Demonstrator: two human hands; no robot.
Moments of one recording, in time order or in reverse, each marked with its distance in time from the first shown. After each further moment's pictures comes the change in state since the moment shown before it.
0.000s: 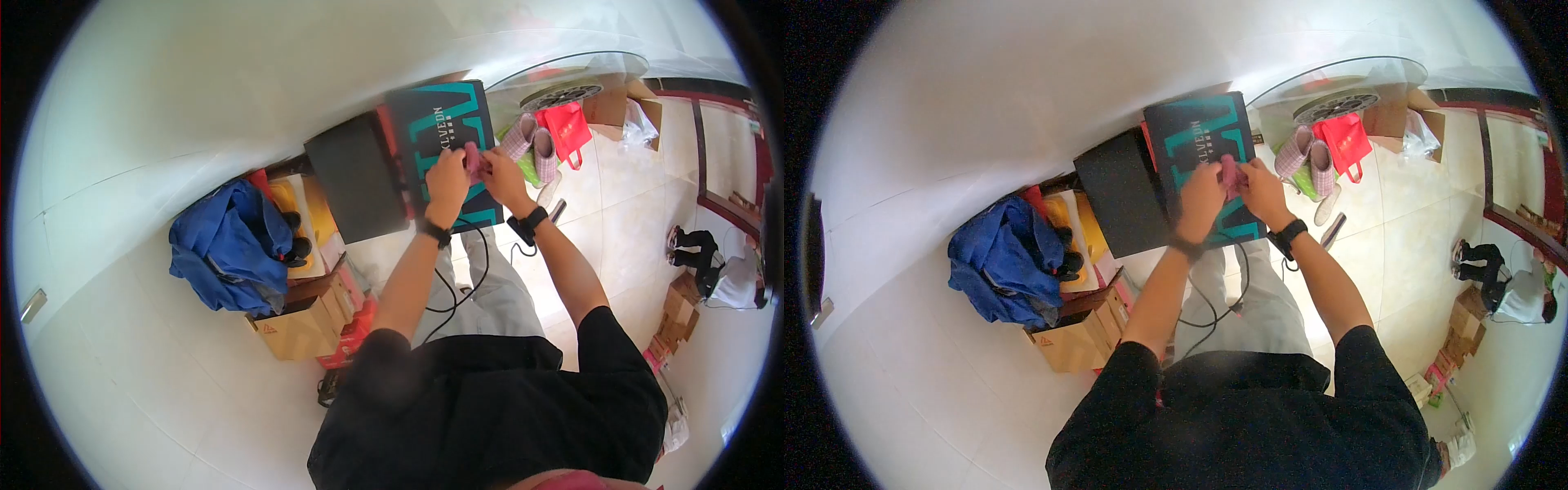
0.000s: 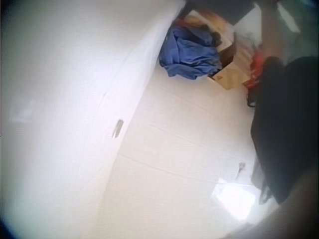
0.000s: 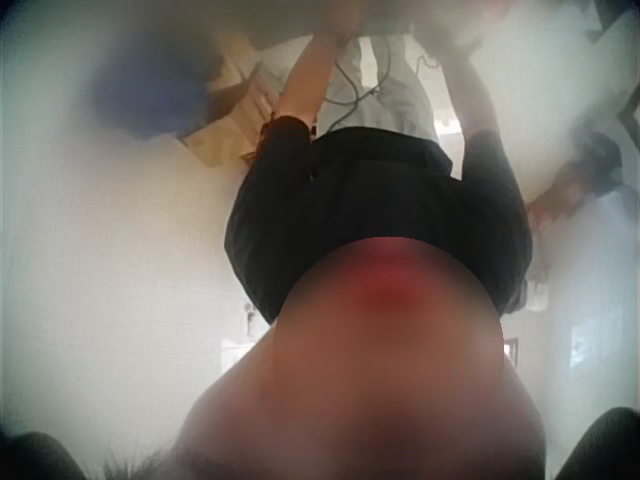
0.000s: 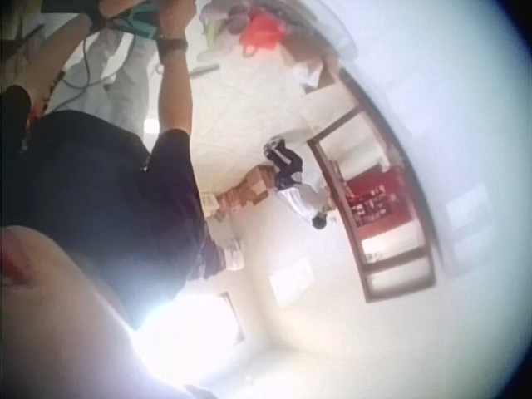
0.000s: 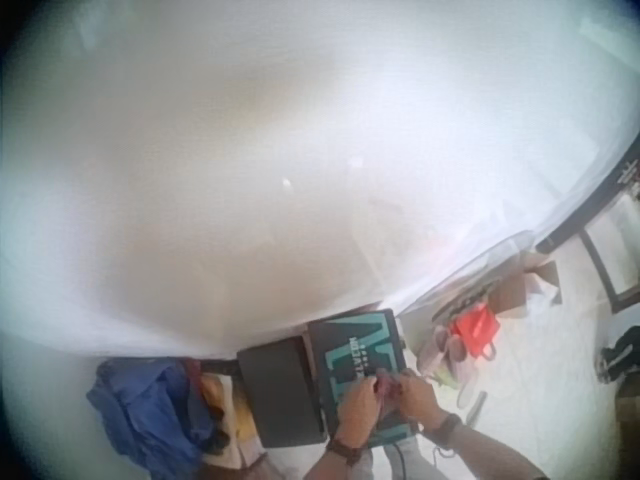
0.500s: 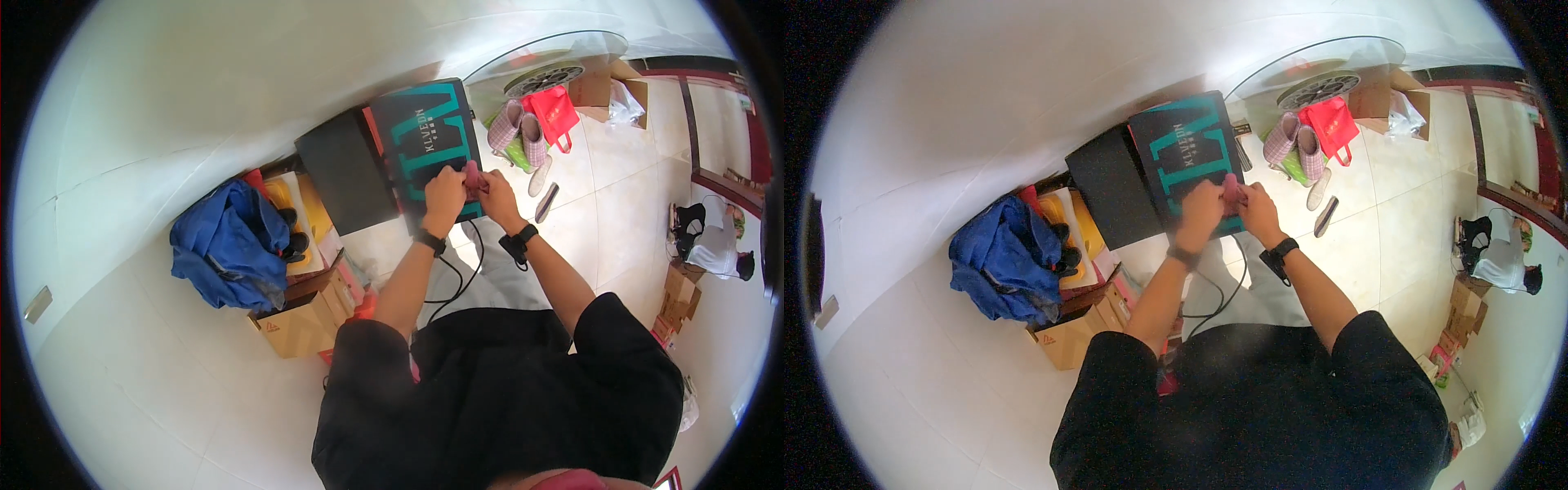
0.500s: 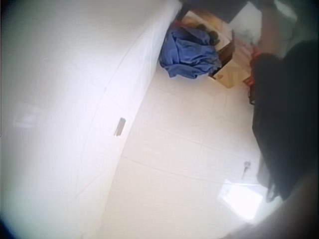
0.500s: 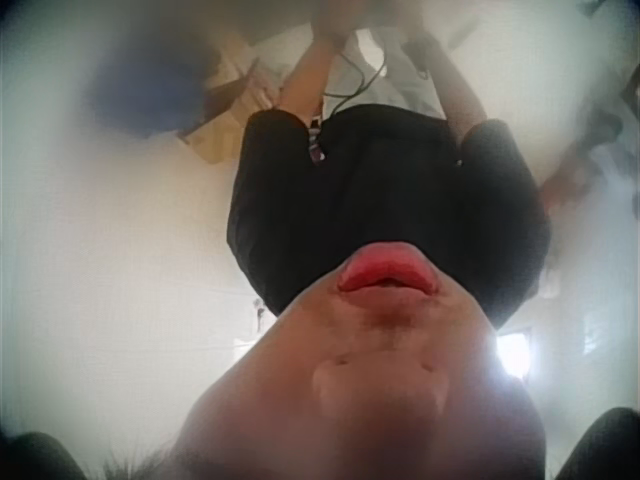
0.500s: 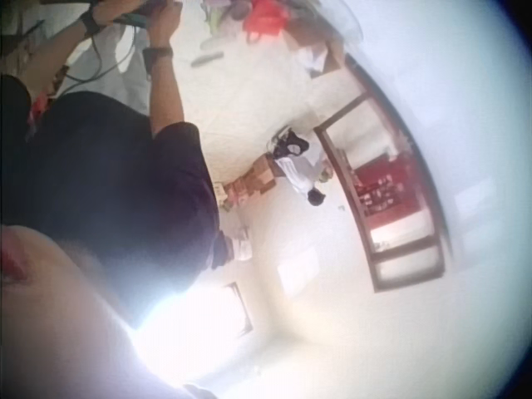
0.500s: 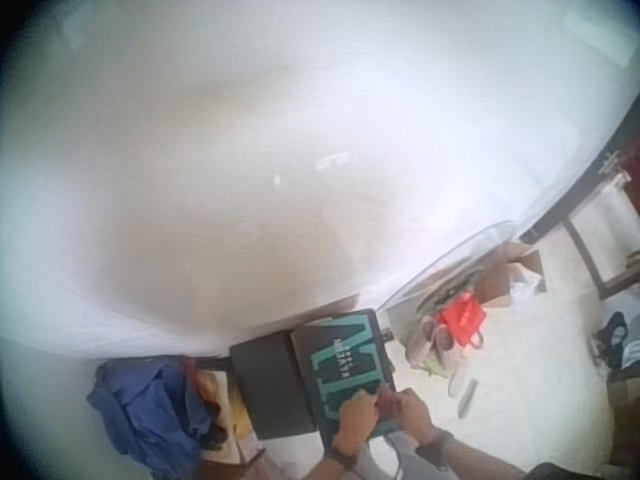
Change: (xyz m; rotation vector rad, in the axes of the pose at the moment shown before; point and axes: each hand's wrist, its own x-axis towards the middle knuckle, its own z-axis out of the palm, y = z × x) left_hand -0.053 0.005 0.014 0.069 -0.151 0.149; right_hand -0.075 0.015 0.024 0.198 0.131 0.167
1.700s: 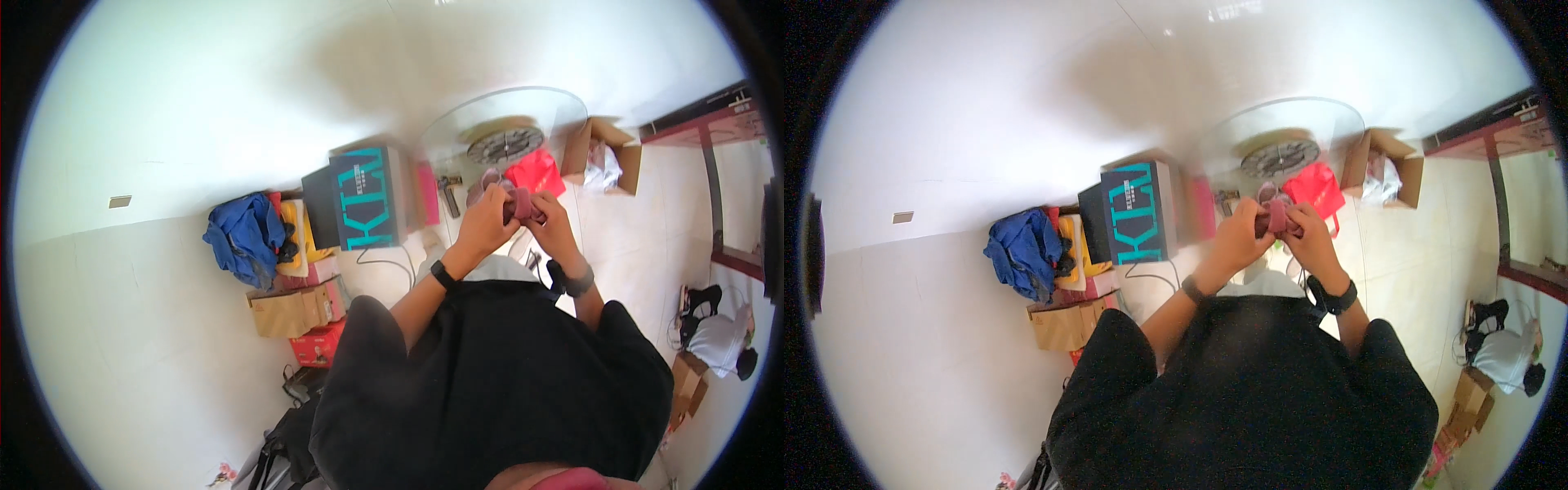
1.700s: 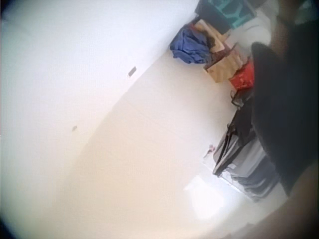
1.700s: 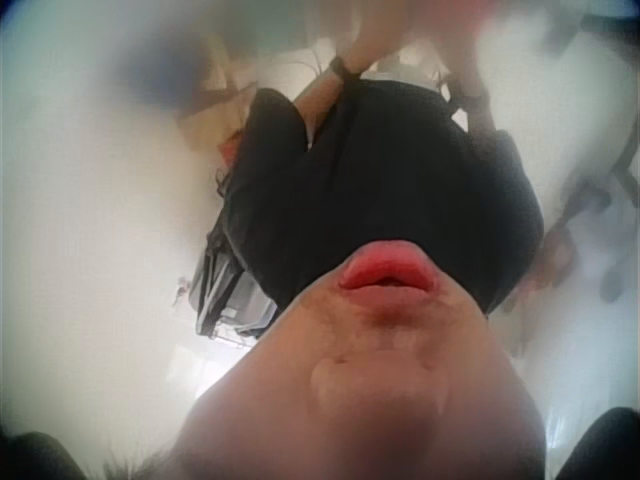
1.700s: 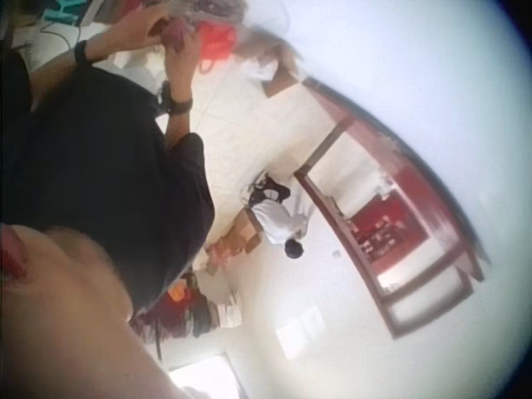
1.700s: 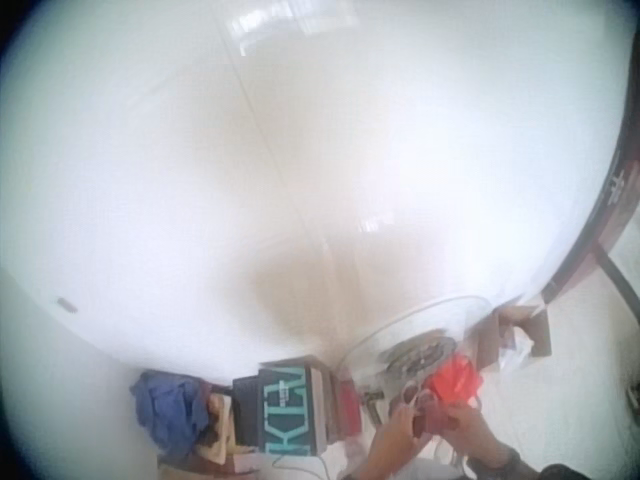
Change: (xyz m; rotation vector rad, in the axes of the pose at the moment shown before) left_hand 0.053 0.369 0.002 -0.240 0.233 0.167; right_hand -0.023 0.087 -0.380 0.295 0.019 -0.430
